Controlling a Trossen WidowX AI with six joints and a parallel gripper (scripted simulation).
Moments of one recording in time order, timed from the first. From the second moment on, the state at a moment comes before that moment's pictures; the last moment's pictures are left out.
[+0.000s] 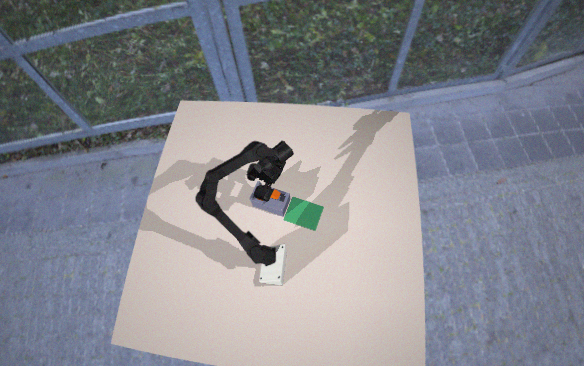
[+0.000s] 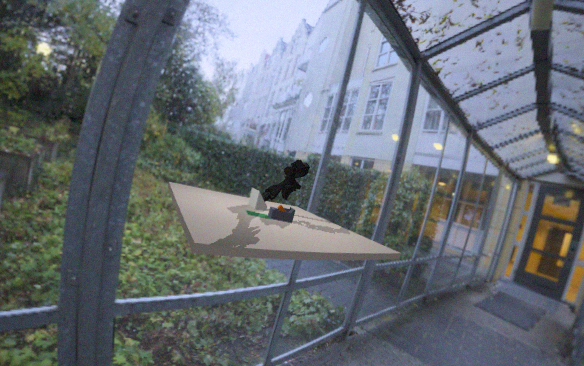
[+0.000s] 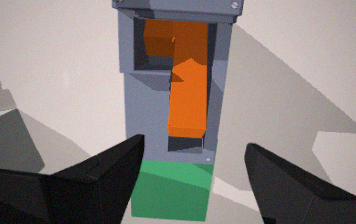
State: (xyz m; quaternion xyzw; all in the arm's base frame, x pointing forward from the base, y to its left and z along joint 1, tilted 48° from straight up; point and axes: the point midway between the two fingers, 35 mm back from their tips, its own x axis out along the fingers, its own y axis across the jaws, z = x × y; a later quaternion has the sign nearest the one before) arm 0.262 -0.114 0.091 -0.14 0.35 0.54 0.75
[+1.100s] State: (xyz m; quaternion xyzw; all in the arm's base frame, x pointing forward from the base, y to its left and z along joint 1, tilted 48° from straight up) arm 0.272 -0.068 0.047 -0.15 0.35 0.55 0.75
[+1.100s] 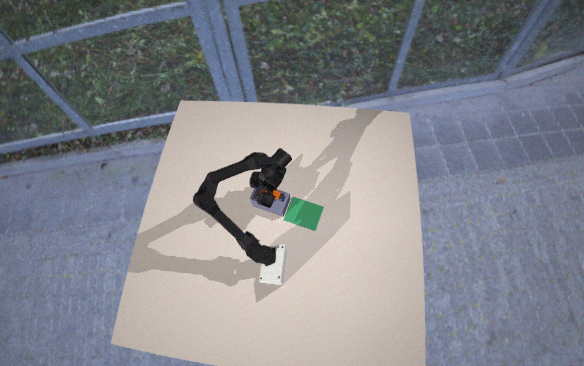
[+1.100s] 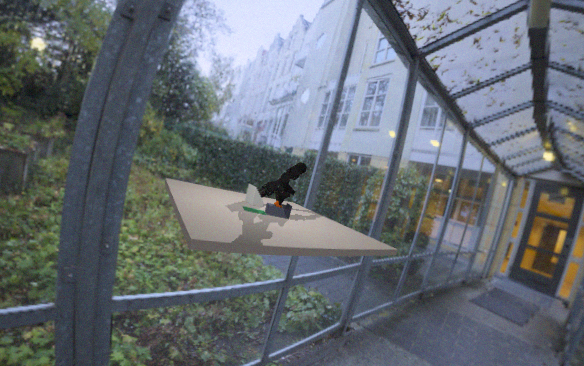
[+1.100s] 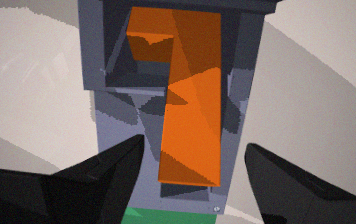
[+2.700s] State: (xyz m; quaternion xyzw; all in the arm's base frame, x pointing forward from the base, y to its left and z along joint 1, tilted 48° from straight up) arm 0.268 -0.079 0.058 -0.15 0.35 0.55 0.75
